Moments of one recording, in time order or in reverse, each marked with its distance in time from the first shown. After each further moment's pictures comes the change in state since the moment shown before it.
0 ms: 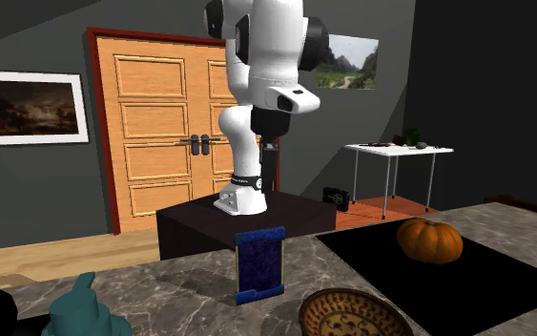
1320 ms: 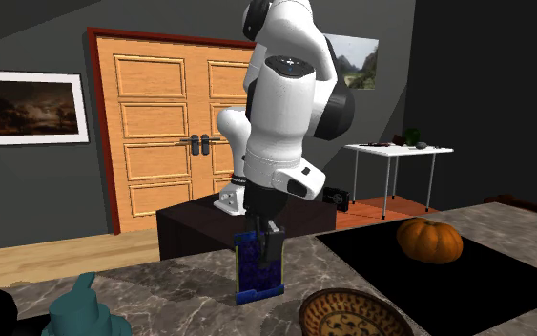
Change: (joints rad) arm -0.155 0.552 0.076 0.191 0.310 0.158 -0.578
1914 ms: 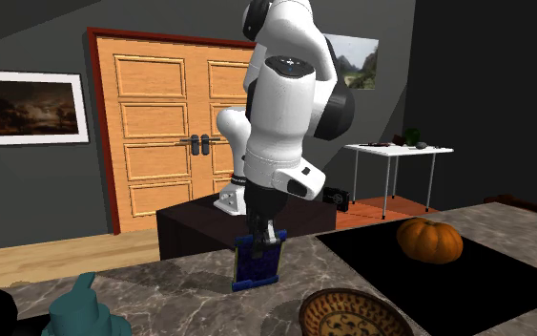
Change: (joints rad) arm 0.000 0.000 0.000 0.000 0.000 0.000 0.000
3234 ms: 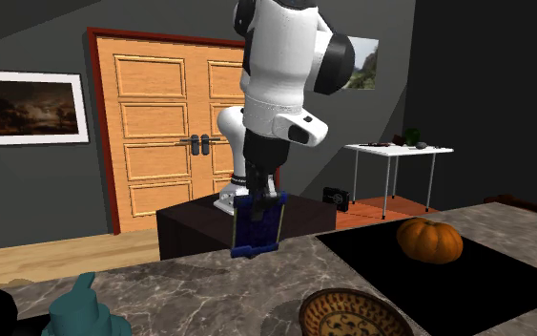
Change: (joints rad) arm 0.059 -0.141 -0.068 0.054 -0.110 -0.159 0.058
